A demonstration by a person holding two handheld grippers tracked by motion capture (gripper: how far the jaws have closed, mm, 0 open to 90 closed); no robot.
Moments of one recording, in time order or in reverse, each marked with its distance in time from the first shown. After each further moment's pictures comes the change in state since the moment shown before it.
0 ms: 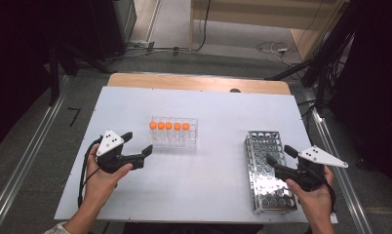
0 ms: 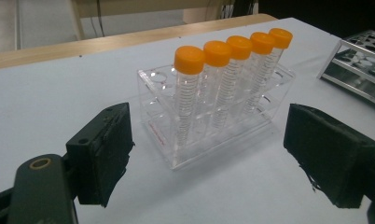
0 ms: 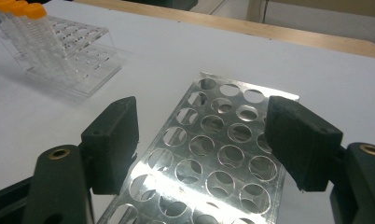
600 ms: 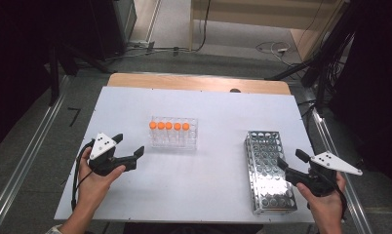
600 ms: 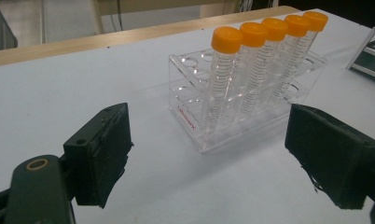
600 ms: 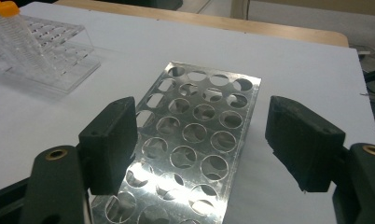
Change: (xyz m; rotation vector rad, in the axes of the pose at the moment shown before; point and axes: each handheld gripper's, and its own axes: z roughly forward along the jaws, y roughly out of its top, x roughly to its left) left arm 0.013 -0.011 -0.009 0.011 0.069 0.006; right arm -0.018 -0.013 -0.016 -0.009 -0.050 0.039
